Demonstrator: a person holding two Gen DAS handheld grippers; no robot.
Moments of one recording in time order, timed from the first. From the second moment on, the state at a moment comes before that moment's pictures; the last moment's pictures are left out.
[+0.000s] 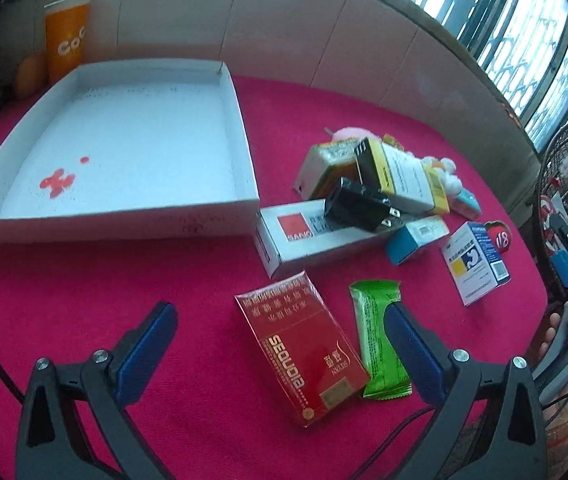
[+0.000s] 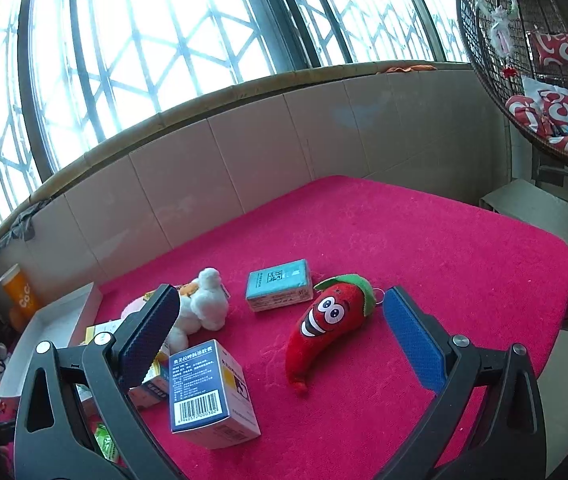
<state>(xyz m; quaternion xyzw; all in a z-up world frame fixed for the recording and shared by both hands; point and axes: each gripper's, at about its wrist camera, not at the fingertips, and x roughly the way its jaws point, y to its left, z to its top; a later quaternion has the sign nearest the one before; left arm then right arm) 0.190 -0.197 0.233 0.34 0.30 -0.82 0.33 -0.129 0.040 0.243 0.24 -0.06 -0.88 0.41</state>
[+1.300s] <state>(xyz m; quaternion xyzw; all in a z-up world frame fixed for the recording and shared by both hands) 0.177 -0.178 0.164 0.41 0.19 -0.83 0.34 -0.091 -0.055 0.184 0.33 0.18 -0.79 0.48</state>
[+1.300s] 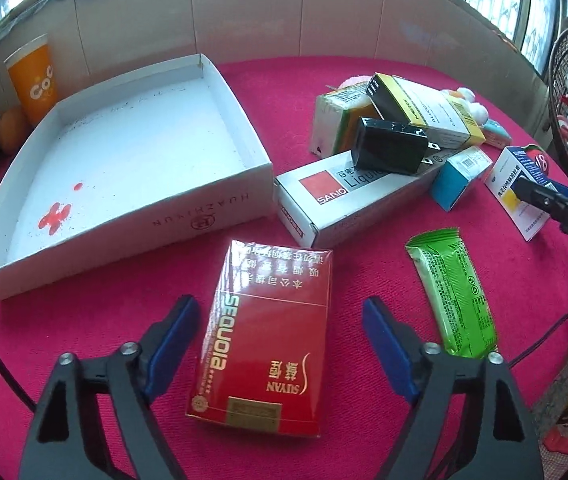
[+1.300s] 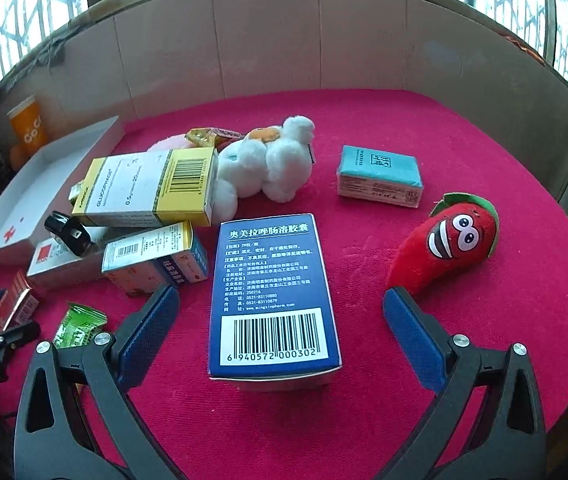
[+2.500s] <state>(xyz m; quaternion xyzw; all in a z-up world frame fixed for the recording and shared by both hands) 0.202 -0.152 0.160 0.32 0.16 -0.86 0.35 -0.090 -0.034 0.203 0.32 0.11 -0.80 0.49</state>
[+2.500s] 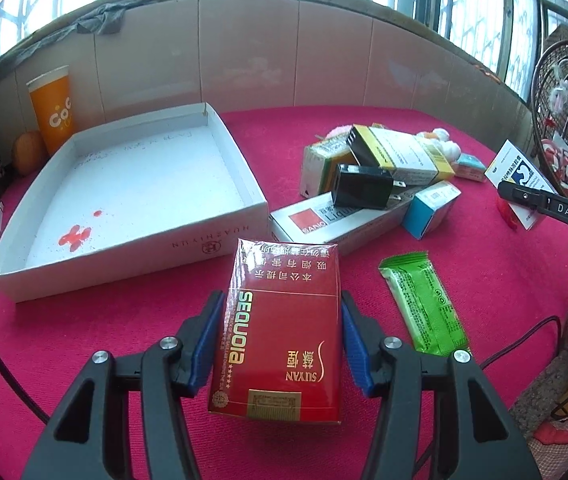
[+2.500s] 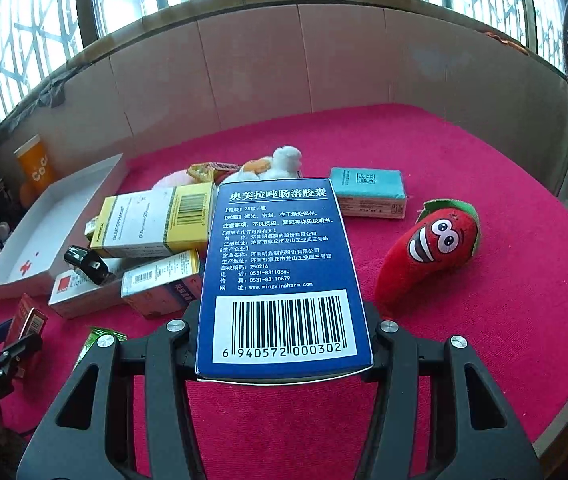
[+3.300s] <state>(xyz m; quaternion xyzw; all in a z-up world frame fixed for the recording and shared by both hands) 0.245 -0.168 0.180 0.25 0.18 -0.87 0.39 -0.062 -0.043 0.233 0.29 0.11 -0.80 0.51</state>
